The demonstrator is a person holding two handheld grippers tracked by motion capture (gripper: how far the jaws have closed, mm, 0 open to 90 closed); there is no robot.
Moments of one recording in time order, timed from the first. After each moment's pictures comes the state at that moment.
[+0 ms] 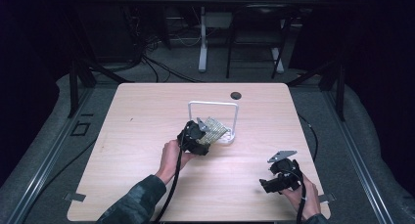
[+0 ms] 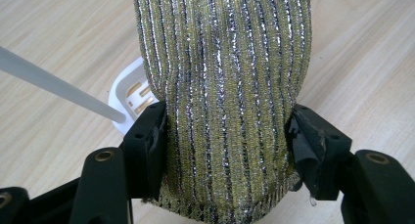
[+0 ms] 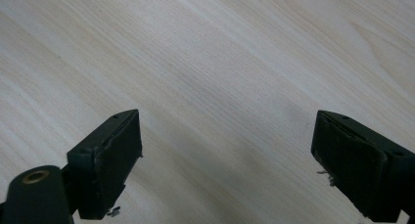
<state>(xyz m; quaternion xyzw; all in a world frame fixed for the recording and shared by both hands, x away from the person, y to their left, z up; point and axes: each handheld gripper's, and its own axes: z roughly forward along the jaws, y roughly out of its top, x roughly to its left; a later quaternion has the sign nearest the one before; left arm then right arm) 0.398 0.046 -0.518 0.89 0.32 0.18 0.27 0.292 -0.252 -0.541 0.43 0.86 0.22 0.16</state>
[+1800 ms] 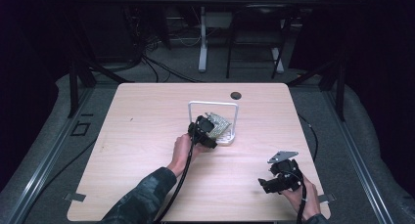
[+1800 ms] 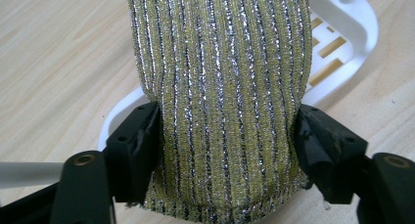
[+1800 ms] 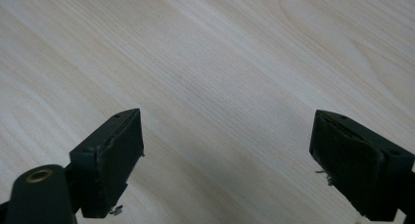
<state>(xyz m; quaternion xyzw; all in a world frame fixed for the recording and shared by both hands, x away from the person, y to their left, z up) 0.436 0.014 -0.543 0.88 0.36 0.19 0.23 0.288 -0.250 -0.537 0.42 0.86 0.25 0.16</state>
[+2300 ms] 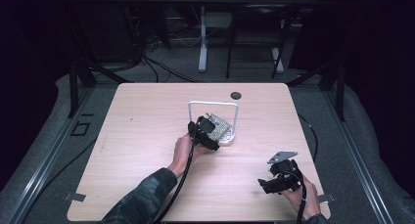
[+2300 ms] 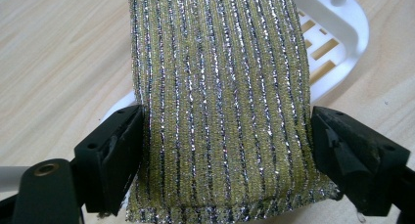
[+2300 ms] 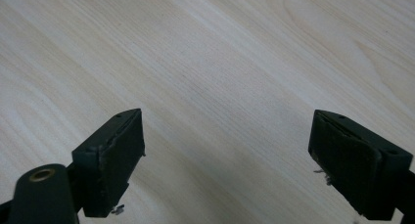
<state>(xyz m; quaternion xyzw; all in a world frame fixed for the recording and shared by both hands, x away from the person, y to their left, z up) 0.433 0.012 -0.542 0.88 0.35 0.20 0.23 0.288 -0.250 -0.537 0.42 0.86 0.25 0.16</state>
